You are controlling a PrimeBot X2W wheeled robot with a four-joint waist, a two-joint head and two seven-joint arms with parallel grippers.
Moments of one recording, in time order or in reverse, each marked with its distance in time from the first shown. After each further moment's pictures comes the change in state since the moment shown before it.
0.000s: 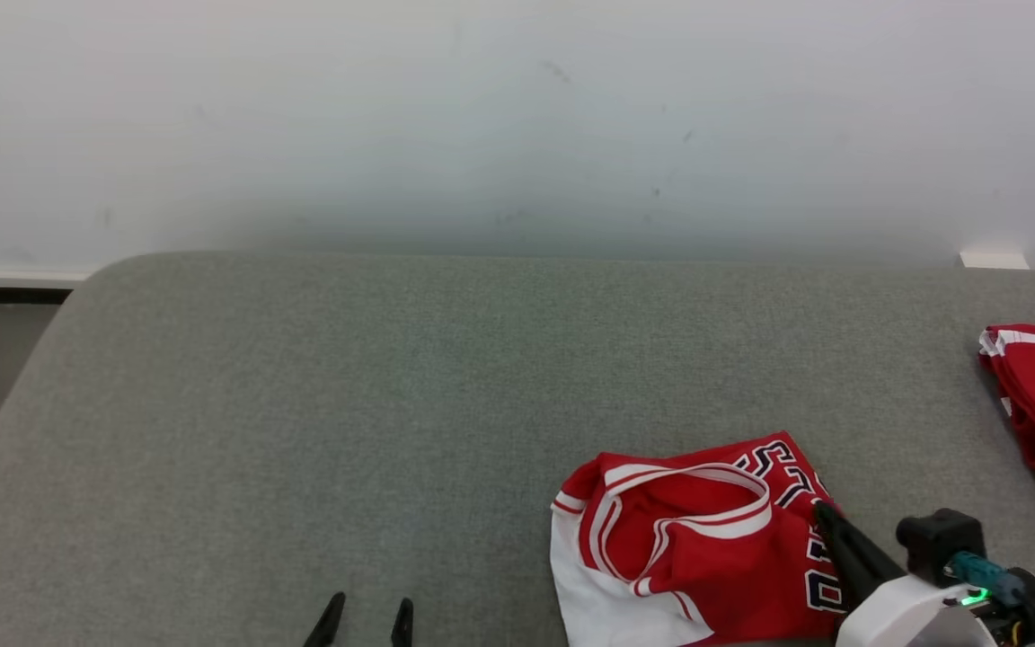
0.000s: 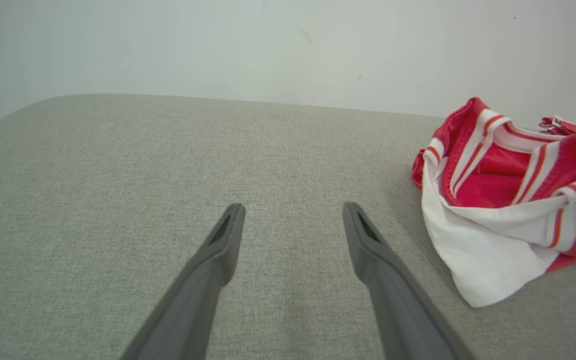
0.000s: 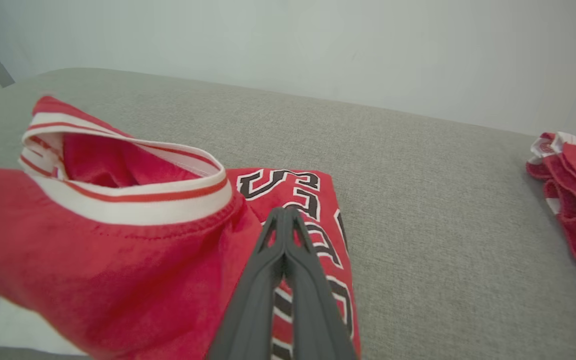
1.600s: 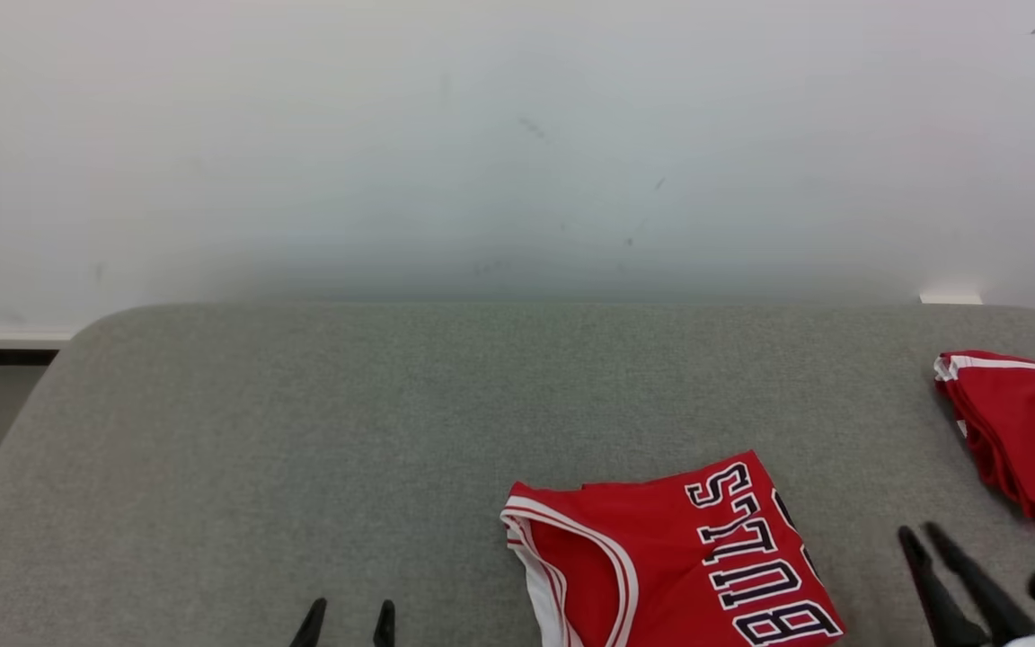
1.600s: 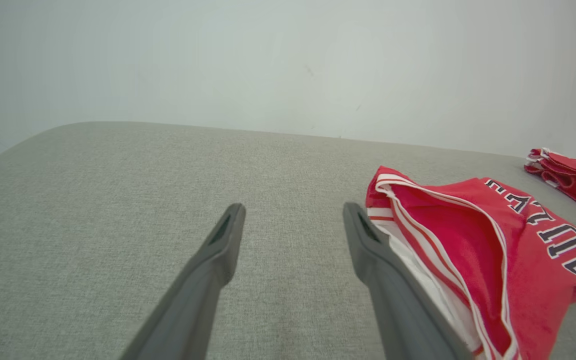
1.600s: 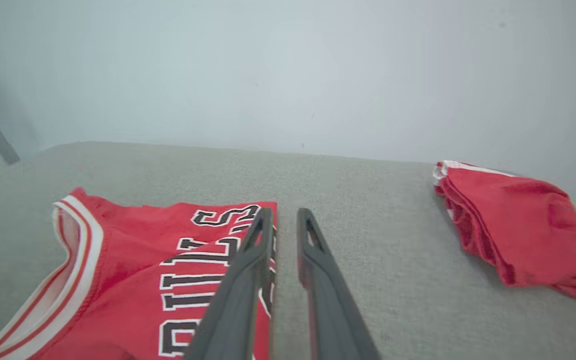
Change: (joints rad) left arm 0.004 0.000 0.014 -0.005 -0.033 0.023 0.000; right arm 0.132 -0.139 0.028 -0.158 0.177 0.000 -0.082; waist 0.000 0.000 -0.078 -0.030
